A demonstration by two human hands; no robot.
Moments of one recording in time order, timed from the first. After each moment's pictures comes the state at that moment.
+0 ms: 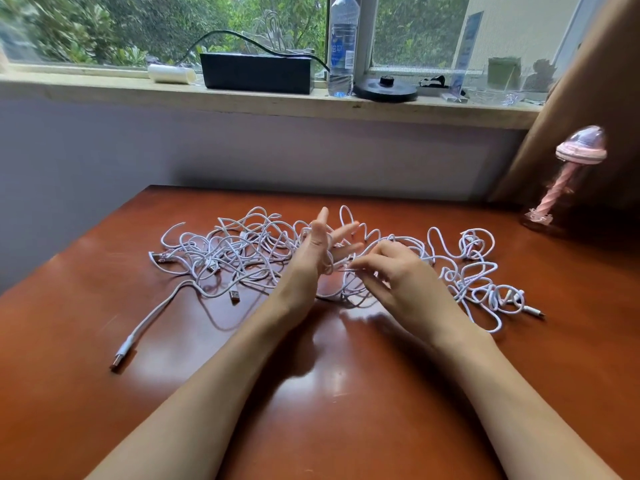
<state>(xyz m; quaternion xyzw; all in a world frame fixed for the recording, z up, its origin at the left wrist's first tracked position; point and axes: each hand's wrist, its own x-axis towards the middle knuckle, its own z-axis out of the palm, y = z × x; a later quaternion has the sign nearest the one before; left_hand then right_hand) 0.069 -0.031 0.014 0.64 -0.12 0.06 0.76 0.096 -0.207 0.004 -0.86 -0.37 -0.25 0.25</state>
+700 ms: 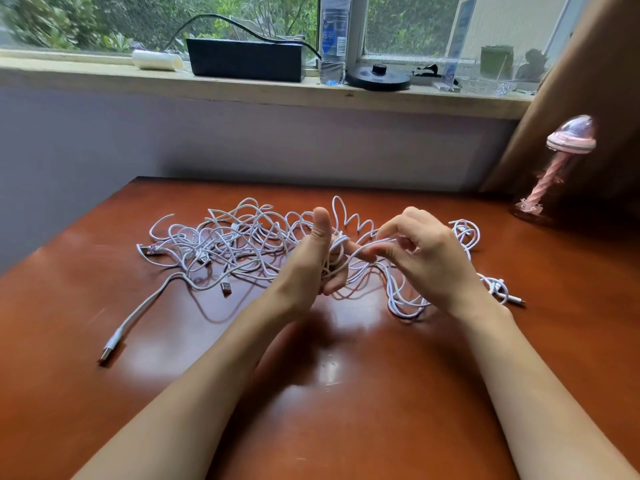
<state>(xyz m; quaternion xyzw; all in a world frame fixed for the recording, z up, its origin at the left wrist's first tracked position) 0.057 -0.034 0.022 0.71 -0.16 0.00 0.68 0.105 -0.233 0.028 -0.83 -0.35 -0.29 0.31</state>
